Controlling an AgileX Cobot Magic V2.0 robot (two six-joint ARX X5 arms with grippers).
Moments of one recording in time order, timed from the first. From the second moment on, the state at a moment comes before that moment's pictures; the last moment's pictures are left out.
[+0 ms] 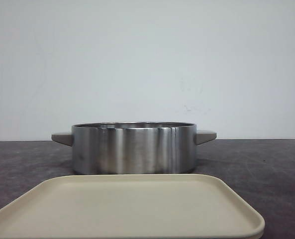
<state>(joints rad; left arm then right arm) -0.33 0.77 0.99 -0.56 -0.11 -0.18 0.21 0.23 0.25 0.04 0.05 -0.03</state>
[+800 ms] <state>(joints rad) -0.33 0.77 0.99 -0.56 -0.11 -0.18 0.07 0.00 0.02 -0.13 0.03 -0.03</state>
